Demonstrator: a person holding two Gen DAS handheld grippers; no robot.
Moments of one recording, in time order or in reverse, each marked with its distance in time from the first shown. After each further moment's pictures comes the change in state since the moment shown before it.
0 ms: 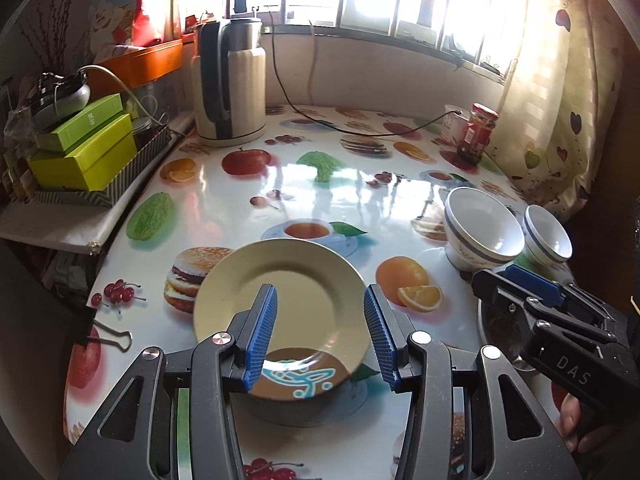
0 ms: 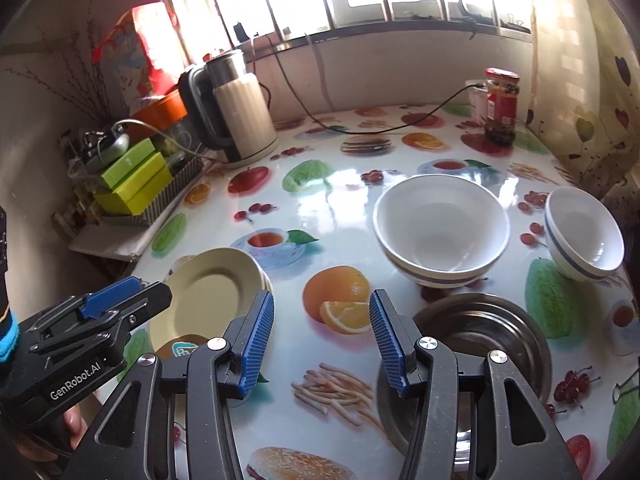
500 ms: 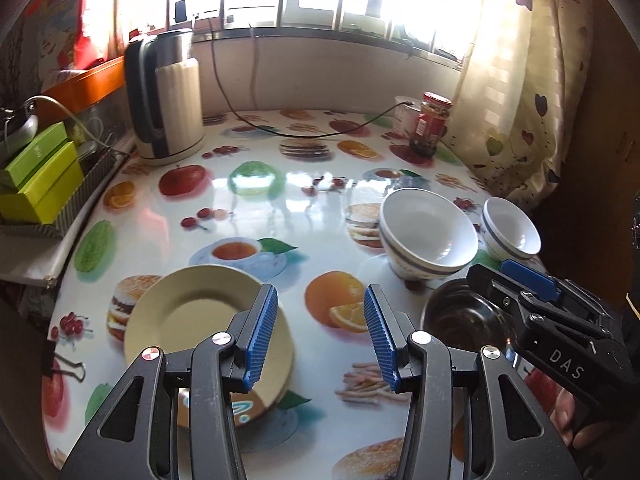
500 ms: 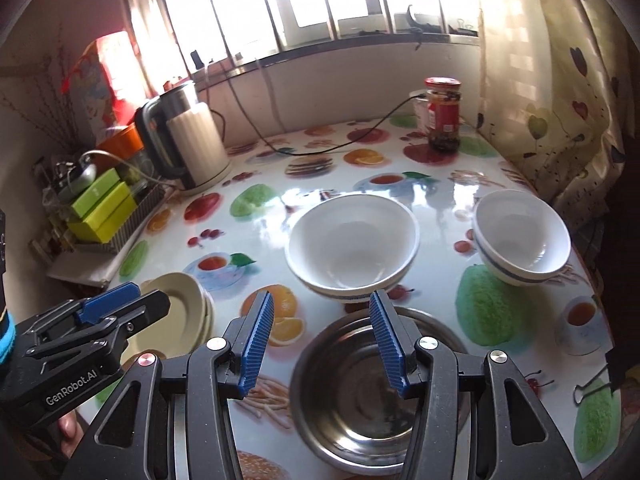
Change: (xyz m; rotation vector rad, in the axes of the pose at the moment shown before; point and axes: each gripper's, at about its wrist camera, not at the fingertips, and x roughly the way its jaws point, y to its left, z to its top) left arm 0.017 -0.055 0.019 0.083 0.012 -0.123; right arm -0.025 -0.050 0.004 0.065 -0.059 -0.103
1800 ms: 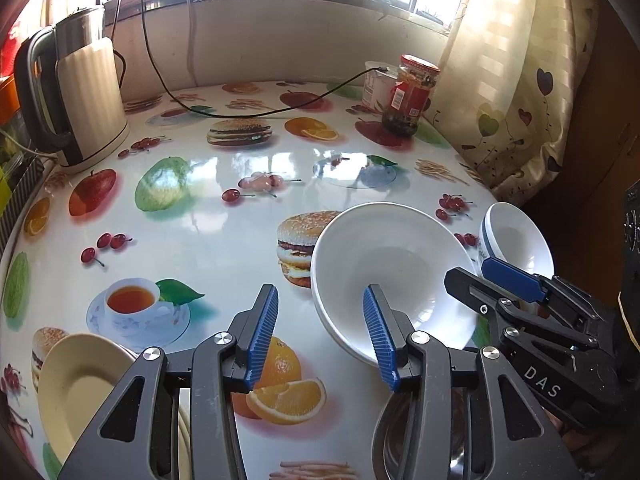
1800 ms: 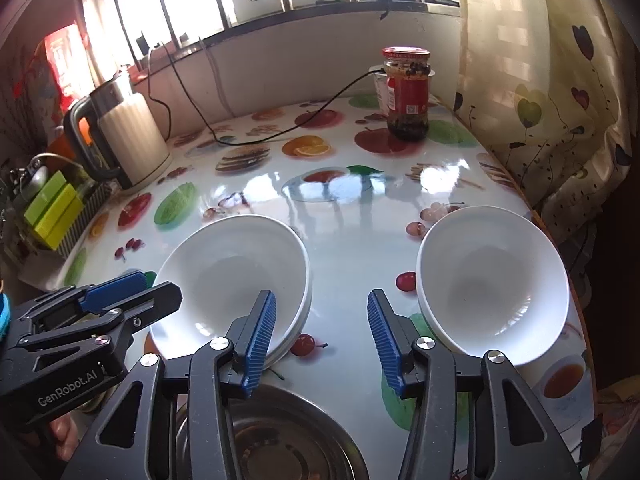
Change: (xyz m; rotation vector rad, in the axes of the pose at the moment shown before) left arm 0.103 -0.047 0.046 0.028 0.117 -0.074; right arm 0.069 -0.073 0.043 -0.002 0.094 -0.067
